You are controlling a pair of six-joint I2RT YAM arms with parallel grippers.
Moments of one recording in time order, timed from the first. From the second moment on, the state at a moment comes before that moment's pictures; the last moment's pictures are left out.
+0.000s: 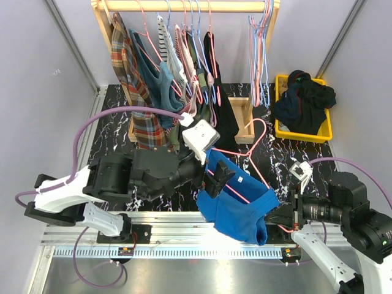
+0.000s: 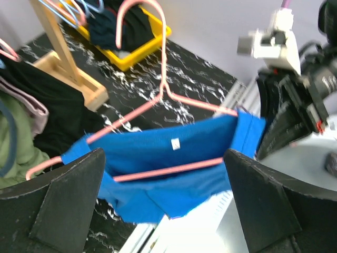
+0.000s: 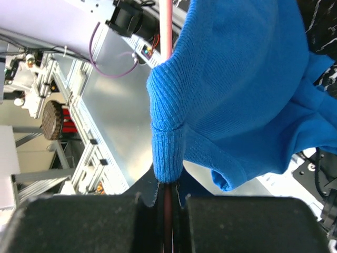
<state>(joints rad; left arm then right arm) -1.57 1.32 1.90 -0.87 -0.55 -0.29 0.42 0.48 1.26 -1.41 -0.71 0.40</state>
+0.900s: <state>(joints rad) -1.46 1.76 2.10 -0.84 -0.66 -0.26 0.42 0.44 1.26 -1.42 -0.75 0.40</state>
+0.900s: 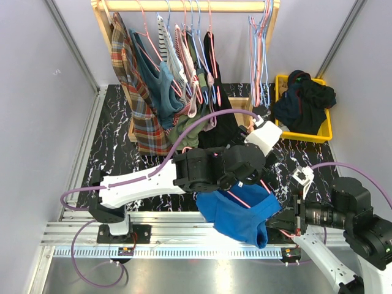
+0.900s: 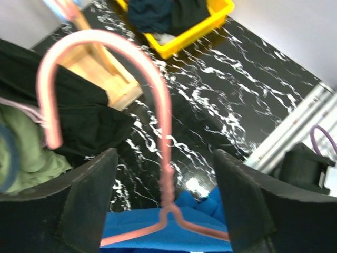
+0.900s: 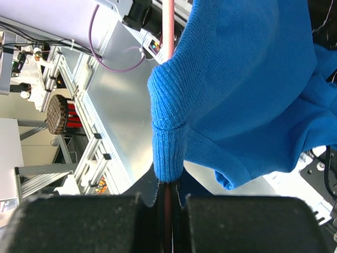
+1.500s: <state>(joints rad) -1.45 1.76 2.07 -0.80 -0.53 -0.34 0.41 0.37 1.23 -1.46 -0.74 0.43</state>
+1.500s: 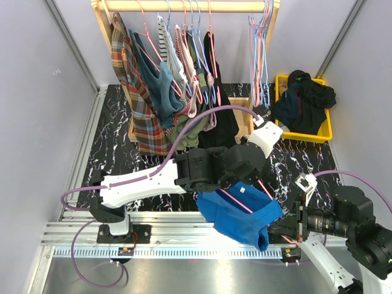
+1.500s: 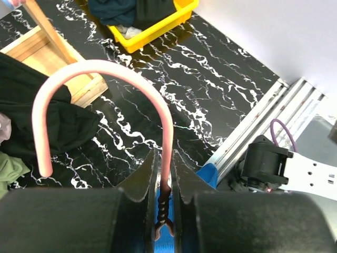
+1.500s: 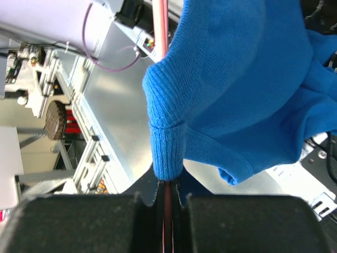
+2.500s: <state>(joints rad) -1.41 1.82 2.04 -1.02 -1.01 -0.59 0.40 0.30 1.10 -1.31 -0.25 0.70</state>
